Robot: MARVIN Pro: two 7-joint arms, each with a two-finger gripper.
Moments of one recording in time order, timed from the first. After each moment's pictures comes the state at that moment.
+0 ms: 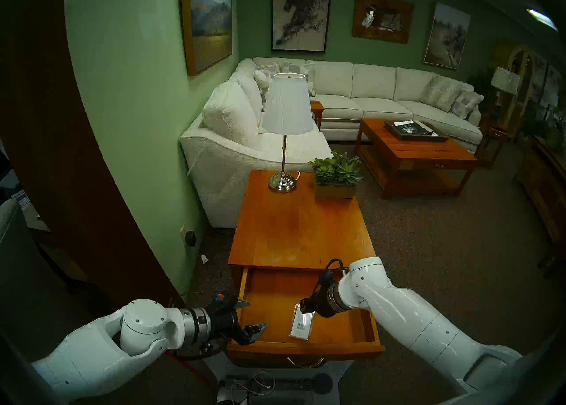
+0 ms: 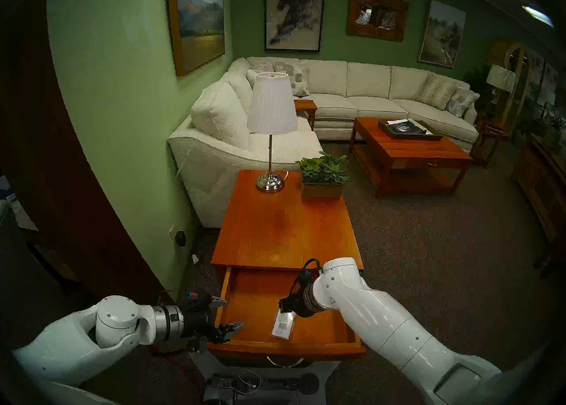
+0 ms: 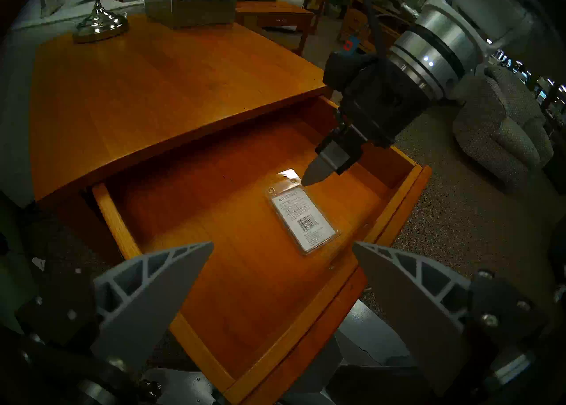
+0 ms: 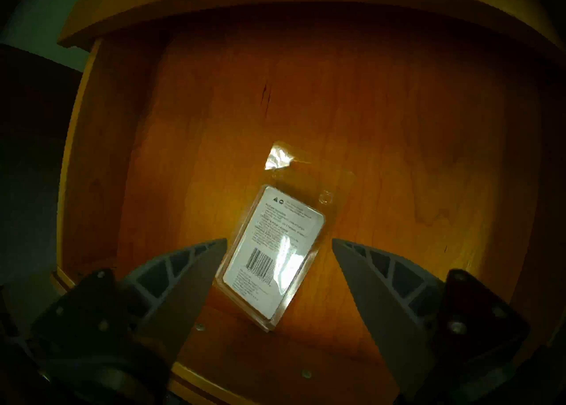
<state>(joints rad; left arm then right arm) 1.95 -0.72 -1.19 -1.89 -0.55 0.32 -0.39 -1.45 -1.10 0.95 -1.51 1.19 0.96 -0.43</state>
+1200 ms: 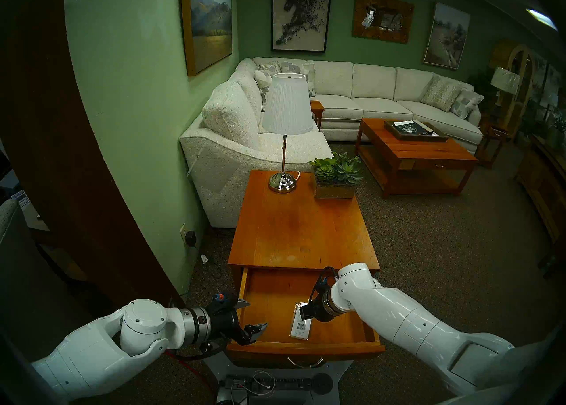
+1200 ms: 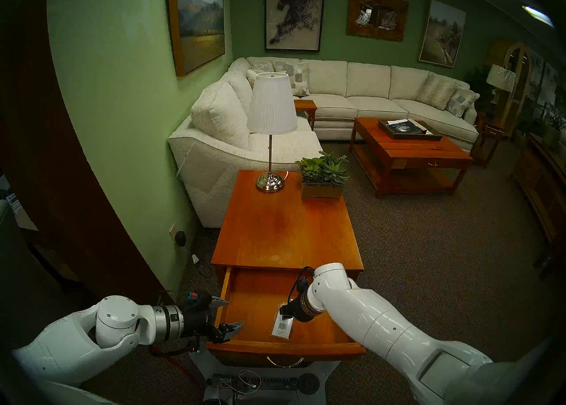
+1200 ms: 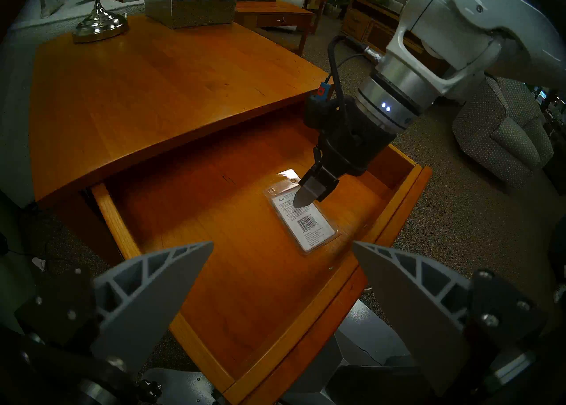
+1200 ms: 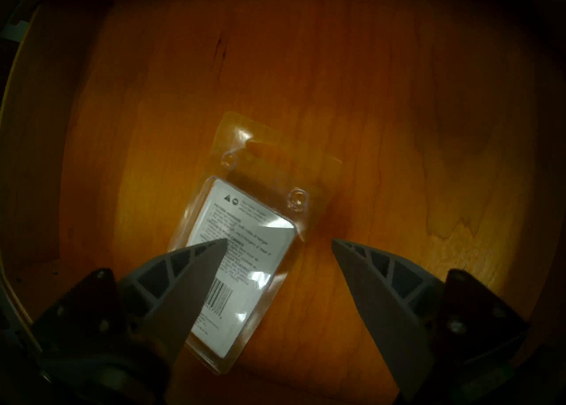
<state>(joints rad) 1.95 -0.72 -1.19 -1.89 -0.55 0.32 -0.39 -1.33 -1.16 0.82 -1.23 1.09 0.89 -0.30</state>
